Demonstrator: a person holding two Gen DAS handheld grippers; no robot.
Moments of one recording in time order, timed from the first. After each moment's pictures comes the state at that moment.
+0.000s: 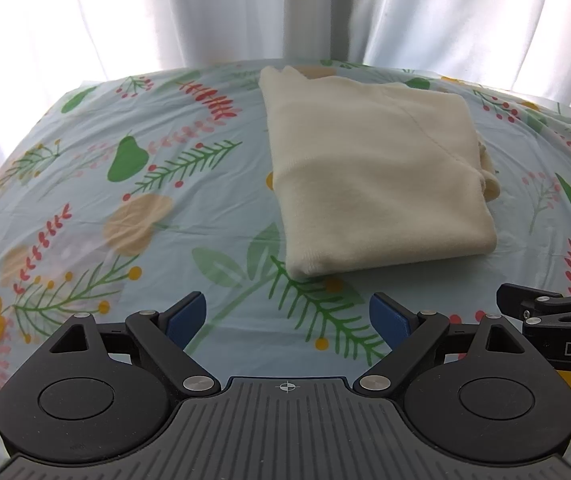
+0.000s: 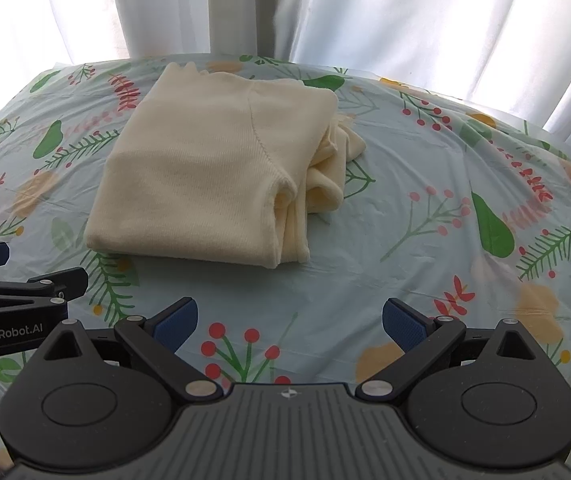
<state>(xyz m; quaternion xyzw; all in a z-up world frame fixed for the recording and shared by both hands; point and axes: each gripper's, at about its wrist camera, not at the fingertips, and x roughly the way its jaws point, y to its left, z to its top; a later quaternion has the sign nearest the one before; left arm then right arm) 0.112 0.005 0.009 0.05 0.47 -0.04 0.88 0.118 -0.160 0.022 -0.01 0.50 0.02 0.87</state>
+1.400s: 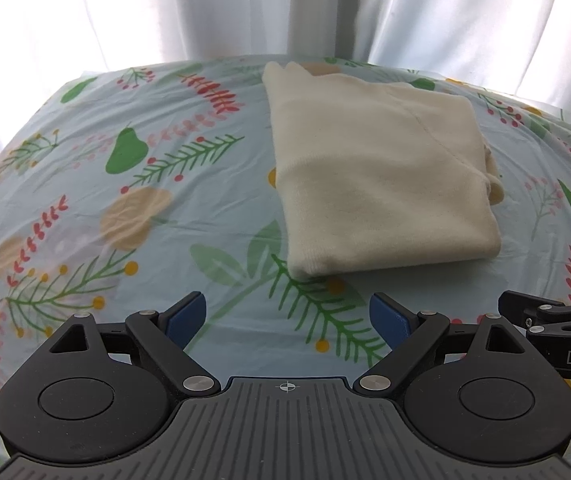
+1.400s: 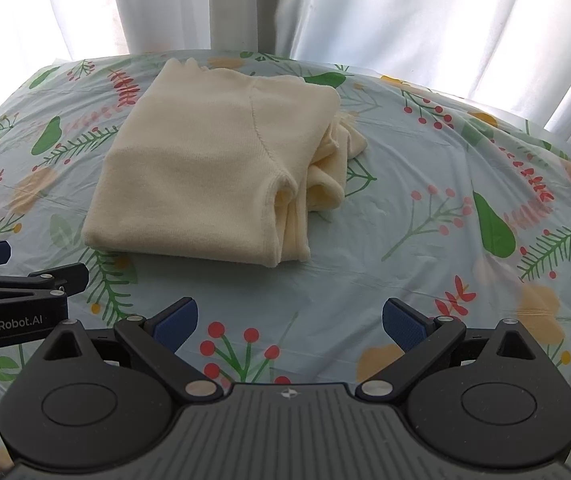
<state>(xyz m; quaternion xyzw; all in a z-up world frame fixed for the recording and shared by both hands) 0.114 0.010 0.006 0.04 0.48 -0.03 0.88 0.121 -0.159 0.019 -0.01 0.50 0.01 0.87</state>
